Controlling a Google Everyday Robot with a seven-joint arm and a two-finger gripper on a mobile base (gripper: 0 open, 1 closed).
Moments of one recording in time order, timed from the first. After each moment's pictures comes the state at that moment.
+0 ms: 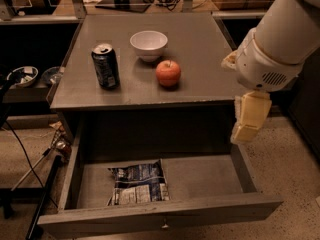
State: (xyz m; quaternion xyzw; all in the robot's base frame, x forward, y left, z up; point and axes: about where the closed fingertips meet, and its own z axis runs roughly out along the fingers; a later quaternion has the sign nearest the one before) arm 0.457 -0.142 0.932 -0.67 0.72 -0.01 0.16
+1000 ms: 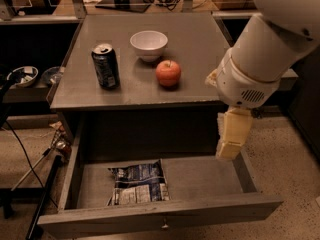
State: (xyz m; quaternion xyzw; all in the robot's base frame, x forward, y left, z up) arm 0.436 -0.113 0.905 -0.69 0.71 0.02 0.14
